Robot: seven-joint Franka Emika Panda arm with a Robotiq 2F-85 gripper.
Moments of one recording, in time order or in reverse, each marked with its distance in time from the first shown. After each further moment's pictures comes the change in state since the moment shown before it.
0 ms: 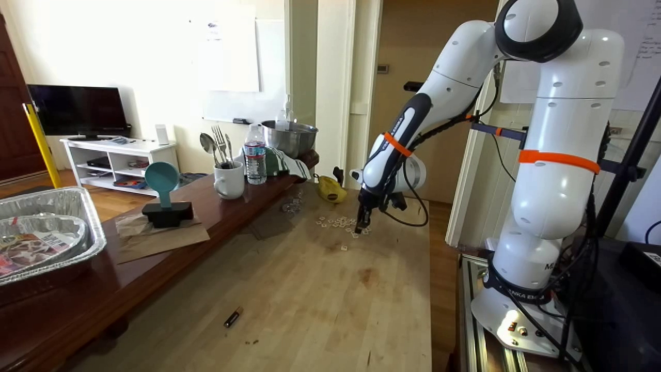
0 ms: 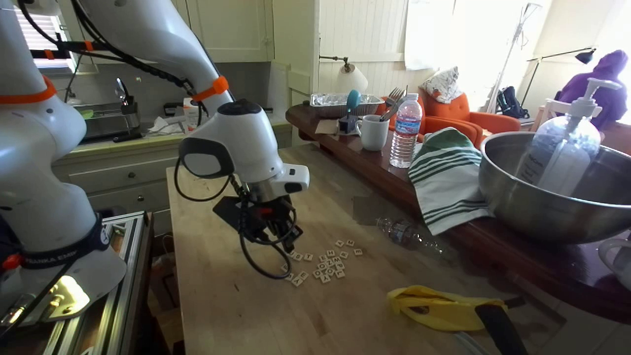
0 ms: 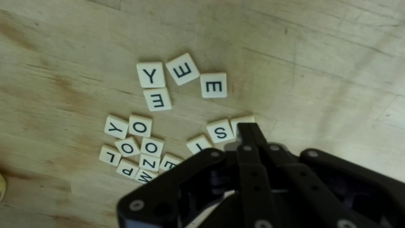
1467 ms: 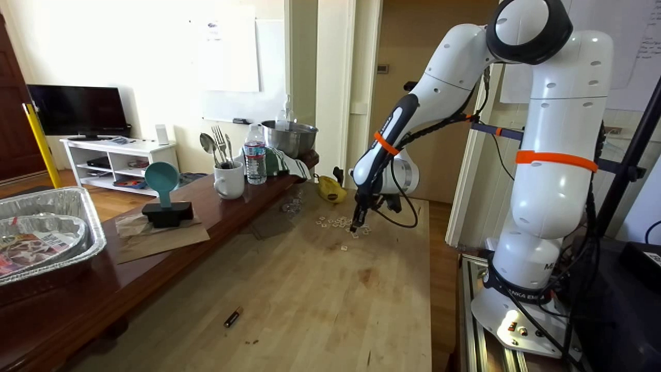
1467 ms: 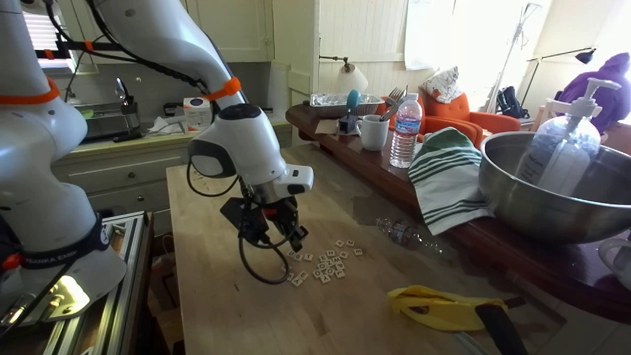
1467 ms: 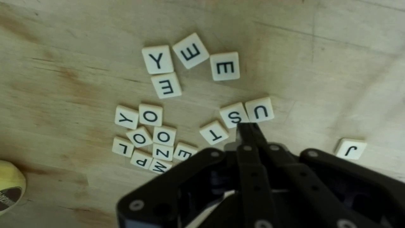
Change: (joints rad) arm -0.021 0.049 0.067 0.039 0.212 0.068 -0.097
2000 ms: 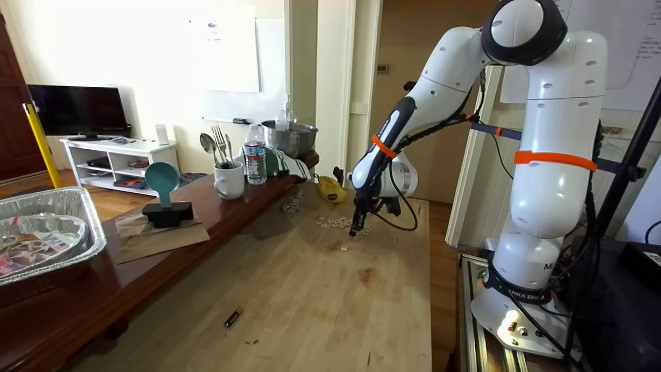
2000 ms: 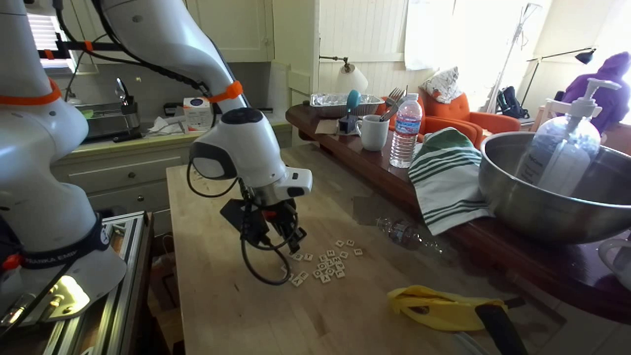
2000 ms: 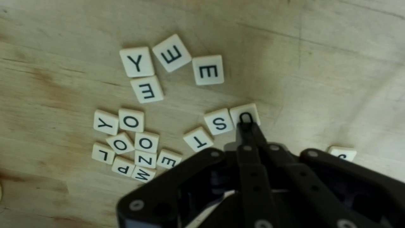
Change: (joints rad) arm -0.024 0.025 0.042 0.004 0.013 0.002 -0.014
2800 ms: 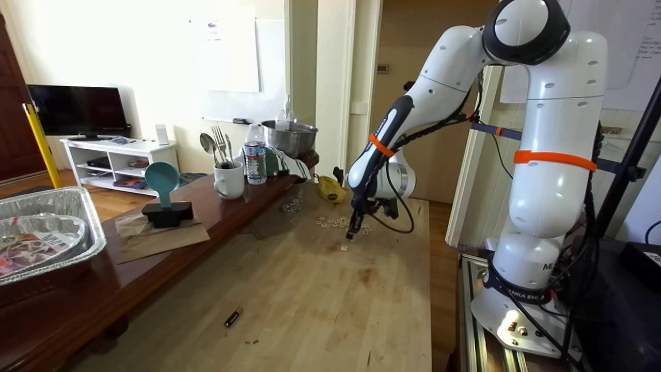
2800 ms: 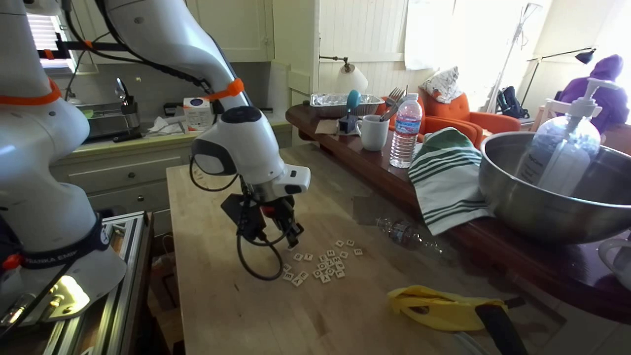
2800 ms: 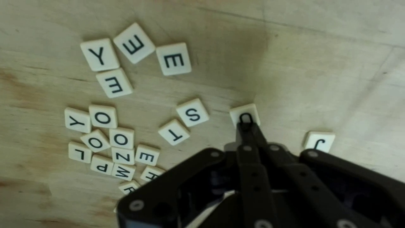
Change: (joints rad) arm -0.027 0.000 0.079 0.003 0.091 0.000 0.009
